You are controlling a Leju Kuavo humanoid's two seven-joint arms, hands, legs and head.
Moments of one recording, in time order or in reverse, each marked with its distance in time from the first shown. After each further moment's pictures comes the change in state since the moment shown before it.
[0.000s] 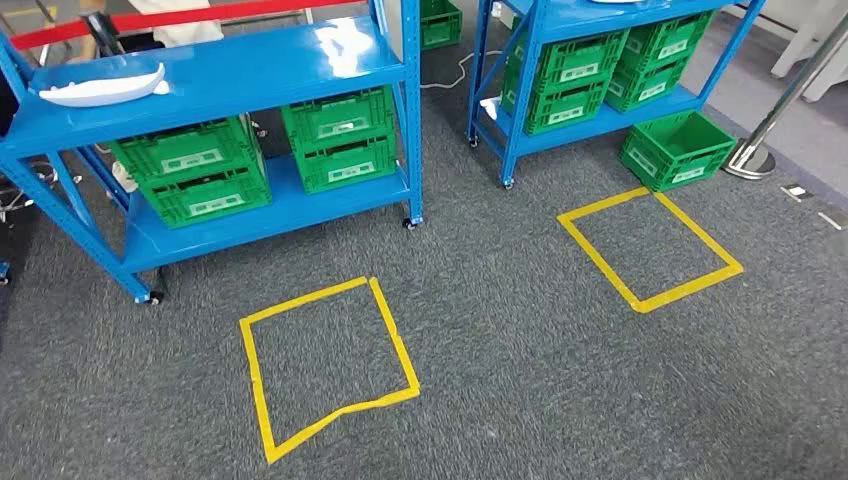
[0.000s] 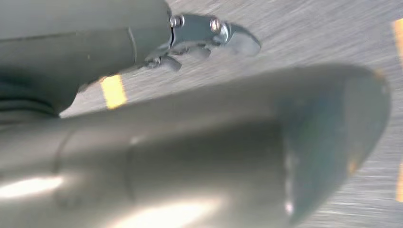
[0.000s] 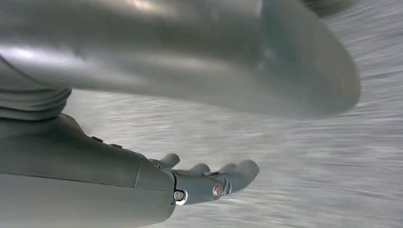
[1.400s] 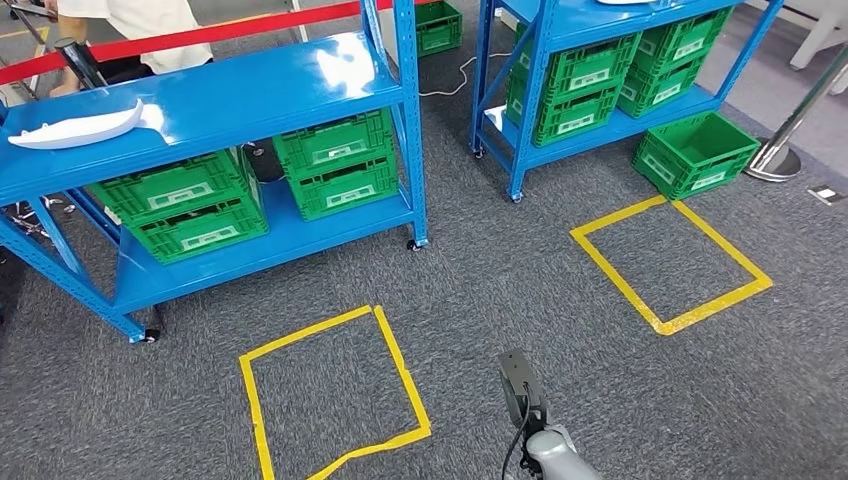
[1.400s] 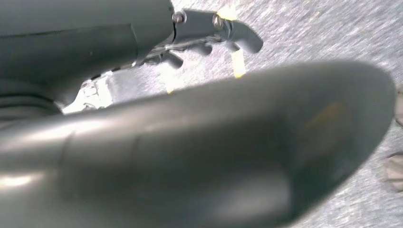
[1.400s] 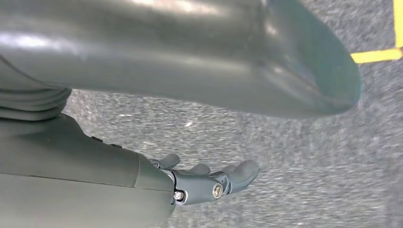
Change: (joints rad) left arm 0.181 0.006 0.000 0.245 0.000 0.000 0.003; right arm -0.165 0.003 -0.002 -0.238 0.000 0.000 0.001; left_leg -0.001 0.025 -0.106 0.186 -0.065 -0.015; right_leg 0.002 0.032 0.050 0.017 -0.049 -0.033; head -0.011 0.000
